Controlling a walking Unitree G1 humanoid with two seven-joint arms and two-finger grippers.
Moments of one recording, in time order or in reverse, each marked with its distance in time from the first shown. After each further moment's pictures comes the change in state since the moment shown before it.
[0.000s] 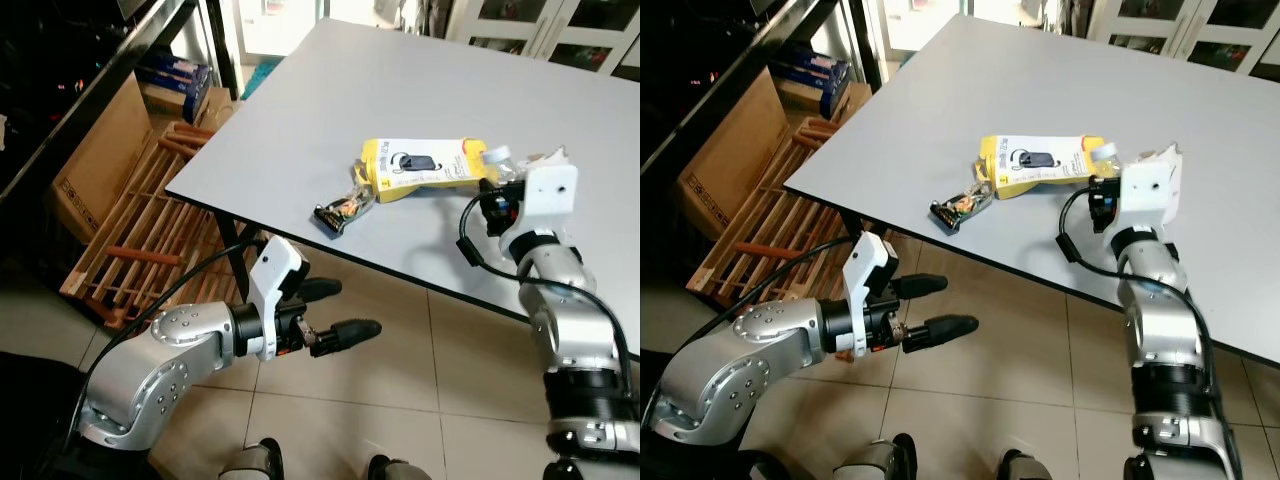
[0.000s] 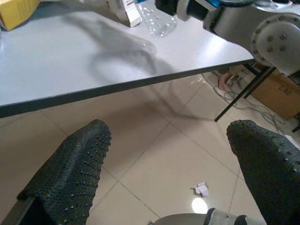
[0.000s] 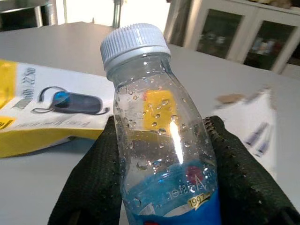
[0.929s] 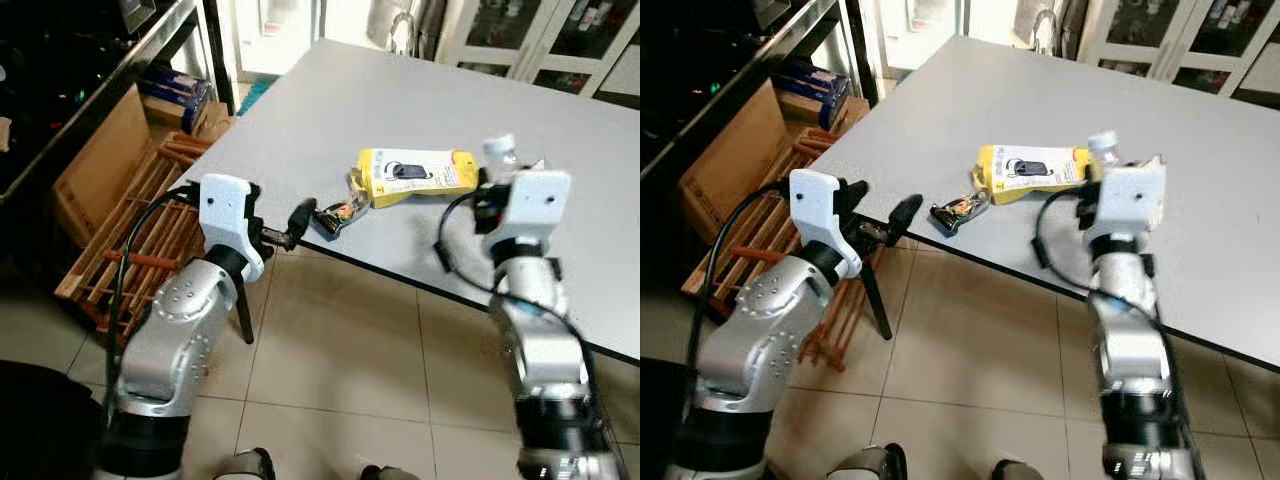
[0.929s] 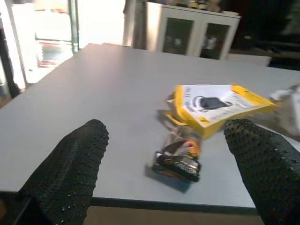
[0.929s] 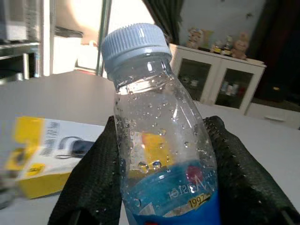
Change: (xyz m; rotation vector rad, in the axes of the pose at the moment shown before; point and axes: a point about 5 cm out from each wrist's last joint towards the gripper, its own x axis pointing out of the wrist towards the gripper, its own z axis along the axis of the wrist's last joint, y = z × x) left arm -0.002 0.052 0.033 0.125 -0.367 0.728; right arm -0.026 0.038 0.015 -0.010 -0.148 -0.072
